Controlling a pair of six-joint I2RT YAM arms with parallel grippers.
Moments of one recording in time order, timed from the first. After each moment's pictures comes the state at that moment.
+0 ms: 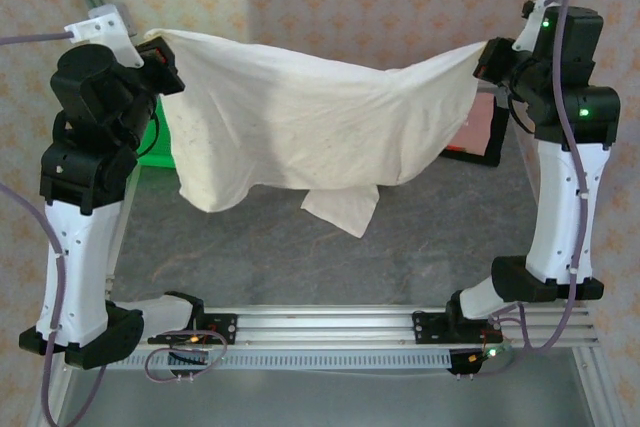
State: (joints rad) left arm -0.20 1.23 1.96 -0.78 -0.25 -0.32; right arm 0.02 1.50 2.29 -1.17 -0.08 0.30
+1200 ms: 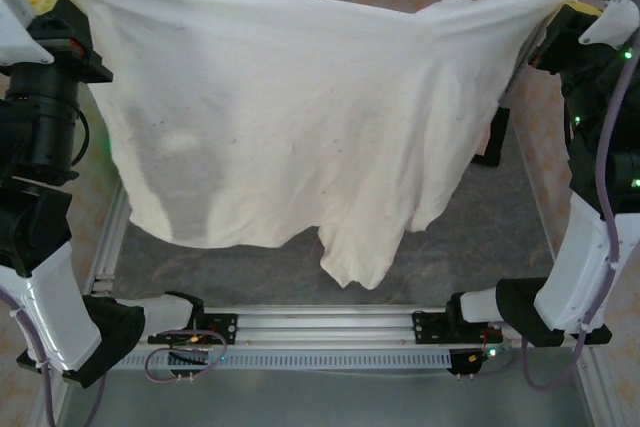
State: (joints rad) left arm -0.20 1.25 2.36 -0.76 -0.28 0.04; right arm 0.02 1.37 2.43 -1.01 0.13 0.07
